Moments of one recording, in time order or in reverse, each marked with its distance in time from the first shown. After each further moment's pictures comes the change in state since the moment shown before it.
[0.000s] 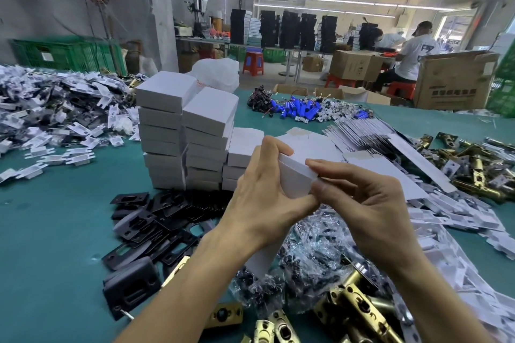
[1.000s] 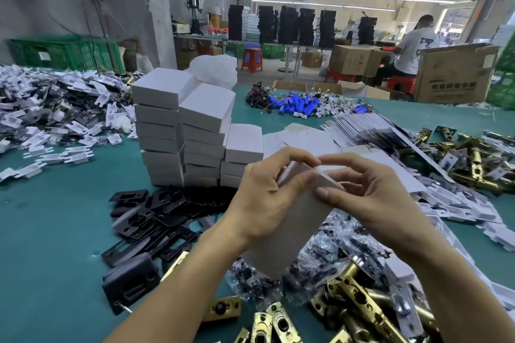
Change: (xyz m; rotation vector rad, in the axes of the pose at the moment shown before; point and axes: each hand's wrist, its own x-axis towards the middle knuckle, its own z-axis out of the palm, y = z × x) left_hand 0.003 -0.008 0.007 -0.348 -0.088 0.115; right_hand 0.005 -0.001 -0.027 -0.079 -0.161 0.236
